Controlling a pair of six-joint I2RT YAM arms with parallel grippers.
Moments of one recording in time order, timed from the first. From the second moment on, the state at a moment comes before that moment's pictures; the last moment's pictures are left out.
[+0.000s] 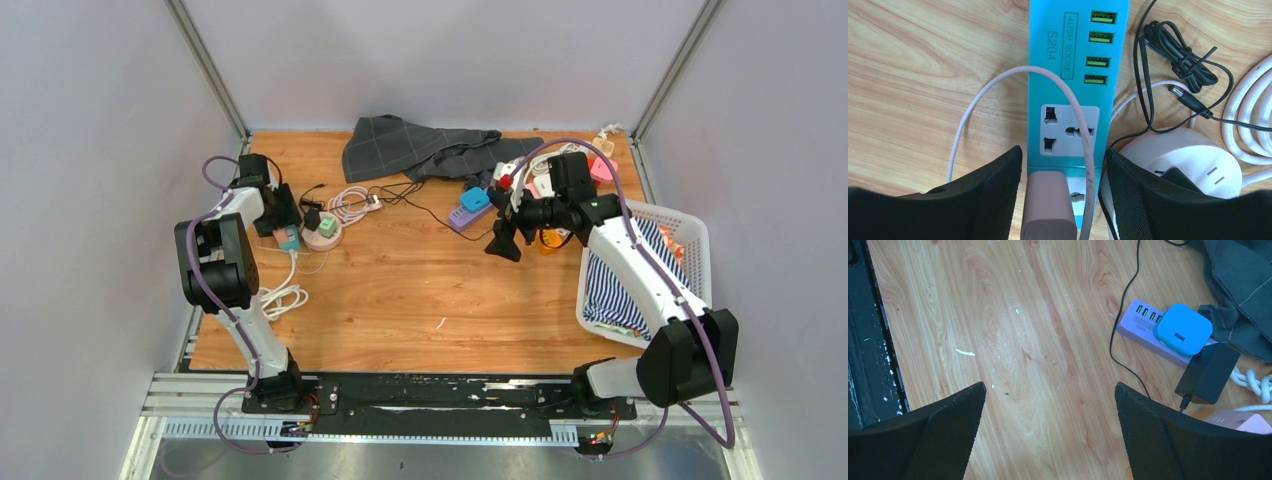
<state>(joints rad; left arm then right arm) 0.21 1.87 1.24 -0.43 -0.01 -0.21 0.29 1.33 1.17 -0.65 -0.77 -0.65</state>
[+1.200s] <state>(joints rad) 0.21 1.99 1.42 -0.56 -0.01 -0.14 0.22 1.25 1.08 -0.63 -0.77 -0.64</state>
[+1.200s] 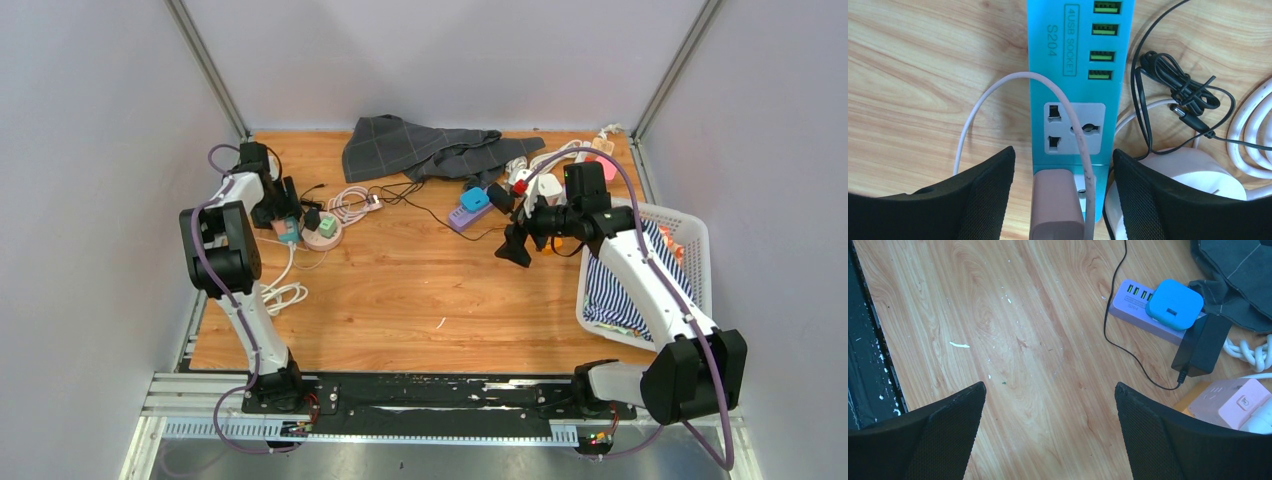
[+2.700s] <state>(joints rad) 0.20 1.85 1.44 -0.58 -0.19 -0.13 0.21 1.24 1.06 -0.61 -0.78 -0.62</state>
